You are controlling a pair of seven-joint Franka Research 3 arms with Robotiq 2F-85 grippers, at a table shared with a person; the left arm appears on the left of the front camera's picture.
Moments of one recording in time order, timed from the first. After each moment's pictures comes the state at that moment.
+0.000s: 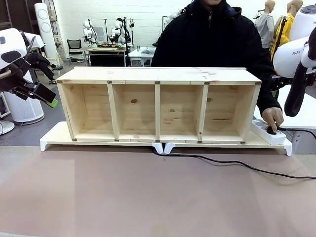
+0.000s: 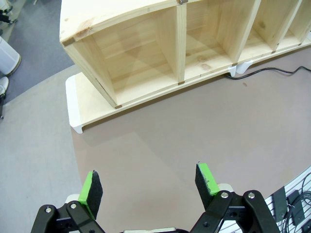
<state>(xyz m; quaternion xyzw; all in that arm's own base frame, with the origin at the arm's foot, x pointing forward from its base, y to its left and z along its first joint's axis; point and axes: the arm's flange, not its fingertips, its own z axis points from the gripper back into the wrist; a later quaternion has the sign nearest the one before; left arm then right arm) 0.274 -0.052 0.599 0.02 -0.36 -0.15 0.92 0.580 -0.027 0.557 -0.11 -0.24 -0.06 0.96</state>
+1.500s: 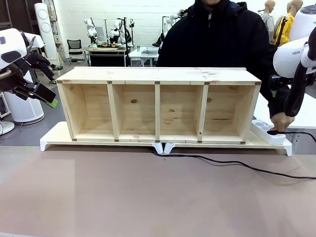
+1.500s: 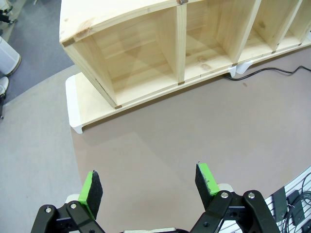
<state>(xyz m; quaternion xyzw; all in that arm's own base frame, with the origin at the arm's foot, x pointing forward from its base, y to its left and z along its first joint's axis) 0.274 -0.052 0.599 0.02 -0.36 -0.15 0.92 0.580 -0.027 0.557 -0.11 -0.24 -0.06 0.96</state>
